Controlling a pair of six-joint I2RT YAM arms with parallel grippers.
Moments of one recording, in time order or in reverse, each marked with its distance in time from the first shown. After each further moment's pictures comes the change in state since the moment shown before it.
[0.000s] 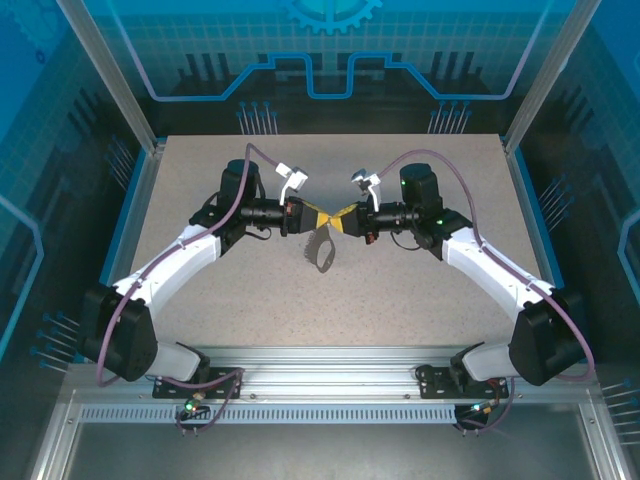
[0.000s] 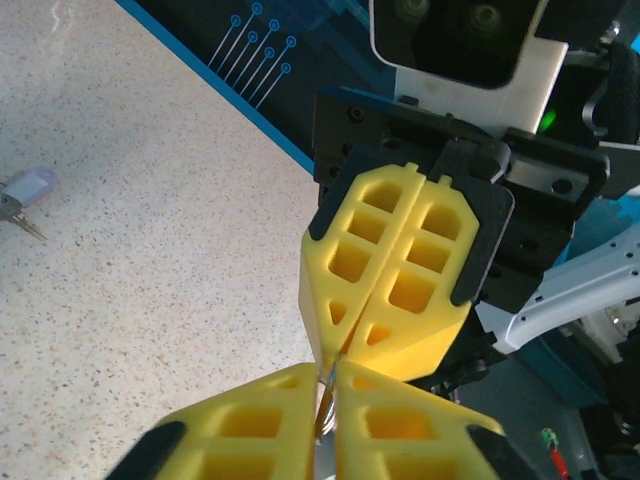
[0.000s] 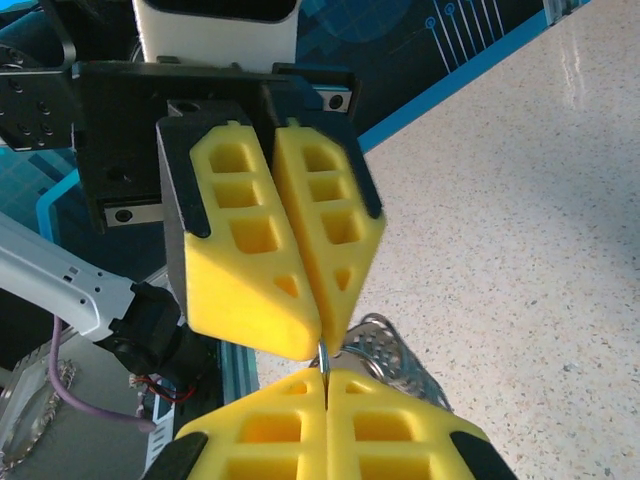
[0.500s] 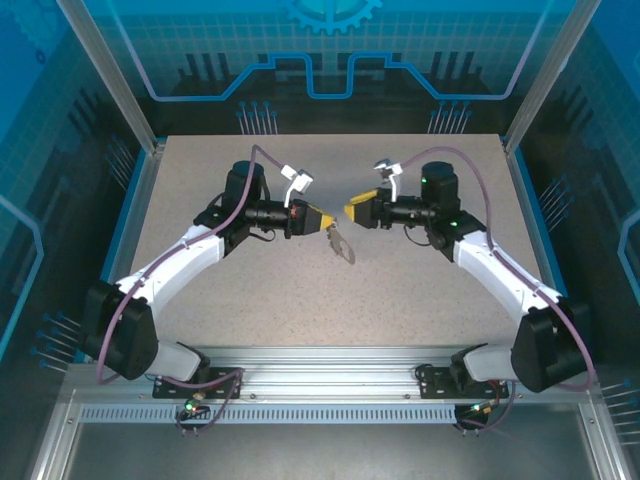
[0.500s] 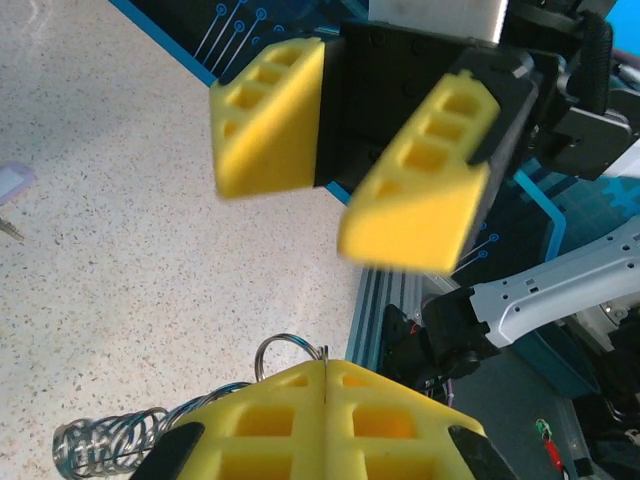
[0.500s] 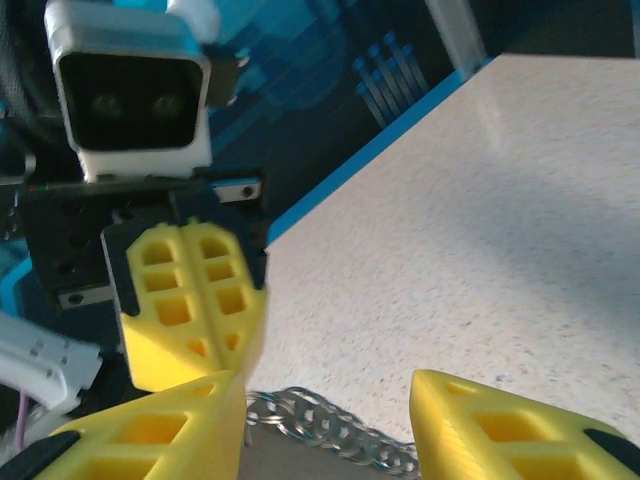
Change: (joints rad) left arm -0.024 0.010 0.000 0.017 -0.002 -0.002; right arm -0.120 -0.063 -0.078 0.137 0.040 0.148
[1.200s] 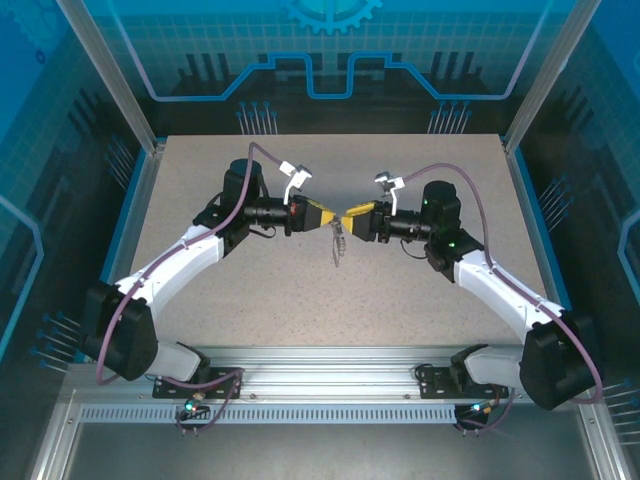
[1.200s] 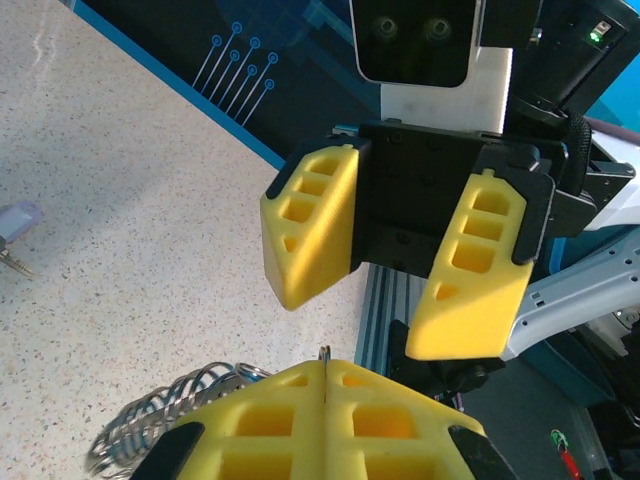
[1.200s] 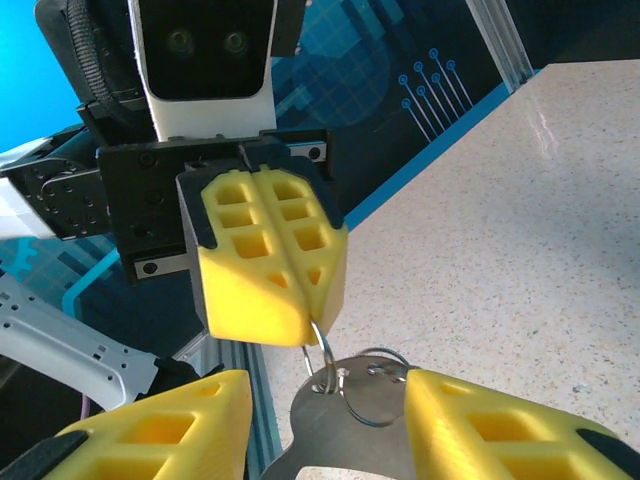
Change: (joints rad) left arm 0.000 -0.003 0.000 0.060 -0.003 -0.008; right arm 0.072 -0.072 -0.150 0.233 -0.010 0.167
